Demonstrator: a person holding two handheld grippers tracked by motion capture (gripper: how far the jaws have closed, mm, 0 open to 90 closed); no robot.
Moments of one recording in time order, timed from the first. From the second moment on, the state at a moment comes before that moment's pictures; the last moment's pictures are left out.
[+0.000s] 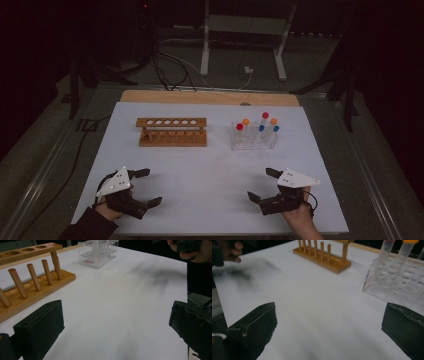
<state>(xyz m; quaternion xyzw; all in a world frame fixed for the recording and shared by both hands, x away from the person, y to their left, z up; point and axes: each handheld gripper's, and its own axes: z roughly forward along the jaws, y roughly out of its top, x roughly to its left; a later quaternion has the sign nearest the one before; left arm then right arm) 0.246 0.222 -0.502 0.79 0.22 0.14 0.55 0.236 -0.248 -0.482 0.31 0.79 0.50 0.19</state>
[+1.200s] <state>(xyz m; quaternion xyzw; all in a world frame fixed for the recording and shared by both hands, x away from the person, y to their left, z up) 0.246 0.223 -0.501 0.79 0.22 0.14 0.56 0.310 -0.282 -0.425 0.41 0.71 0.50 0.27</state>
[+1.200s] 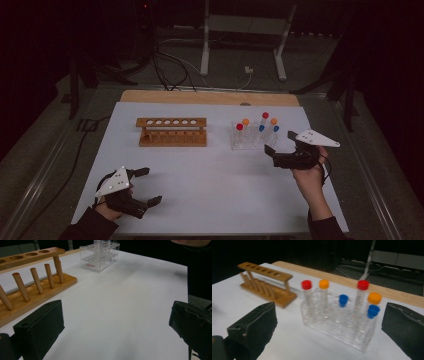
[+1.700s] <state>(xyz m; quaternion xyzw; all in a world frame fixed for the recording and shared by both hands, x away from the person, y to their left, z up) 0.246 0.223 -0.501 0.79 0.22 0.14 0.56 0.346 -0.292 -0.448 0.48 0.72 0.43 0.27</state>
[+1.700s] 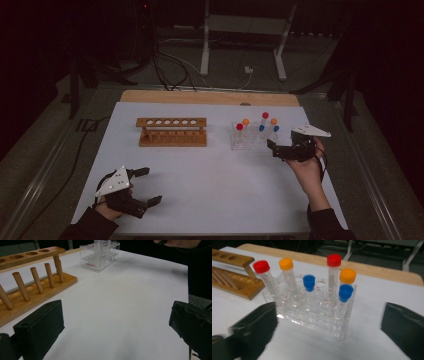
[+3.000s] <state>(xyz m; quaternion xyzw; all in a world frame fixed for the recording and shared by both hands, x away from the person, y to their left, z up) 0.246 0.224 -0.501 0.79 0.22 0.14 0.56 0.388 -0.281 -0.467 0.53 0.72 0.37 0.26</state>
